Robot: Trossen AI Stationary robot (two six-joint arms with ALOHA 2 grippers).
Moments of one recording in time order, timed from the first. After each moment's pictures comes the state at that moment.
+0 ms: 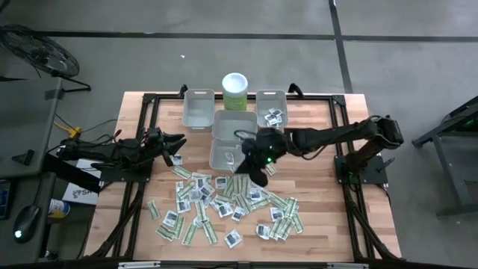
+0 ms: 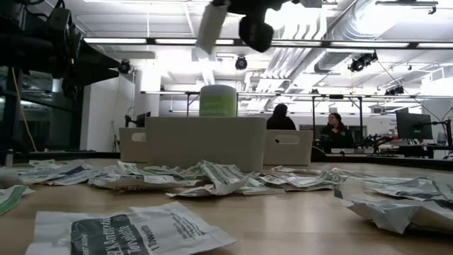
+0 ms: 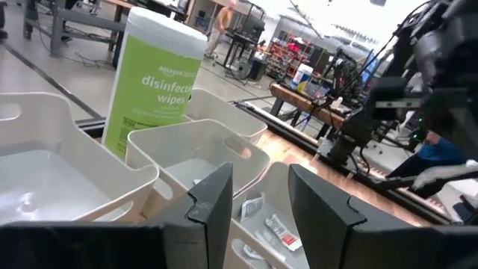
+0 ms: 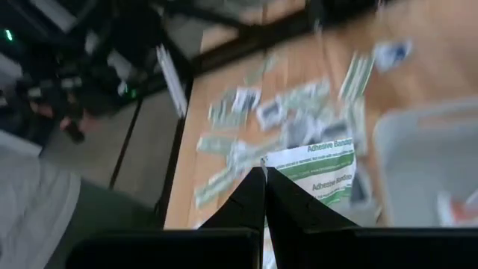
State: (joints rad) left arm -0.15 0.02 0.05 0.01 -0.62 -0.40; right arm 0.05 1.61 1.25 -0.13 -0.30 0.42
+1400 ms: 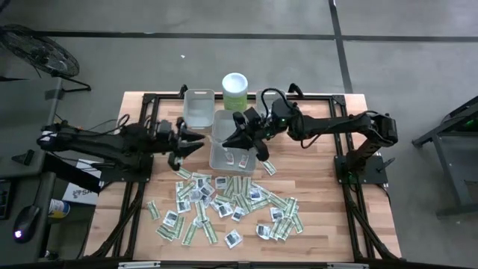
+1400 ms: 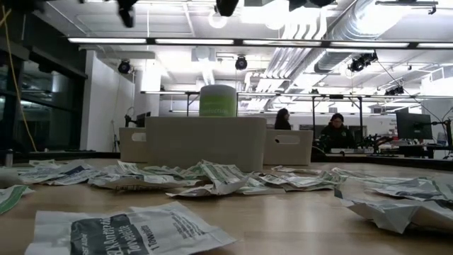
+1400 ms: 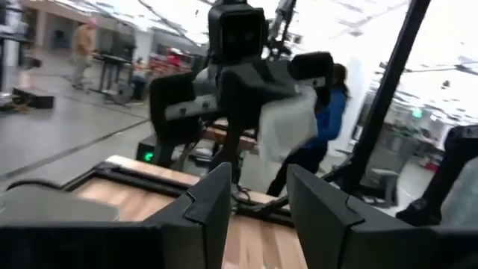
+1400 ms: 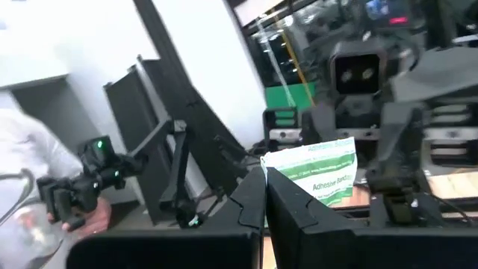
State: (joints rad) left arm -0.05 0.76 0.51 0.47 -0.09 -0.24; right arm -0.13 1.64 1.25 0.56 -0.58 0.47
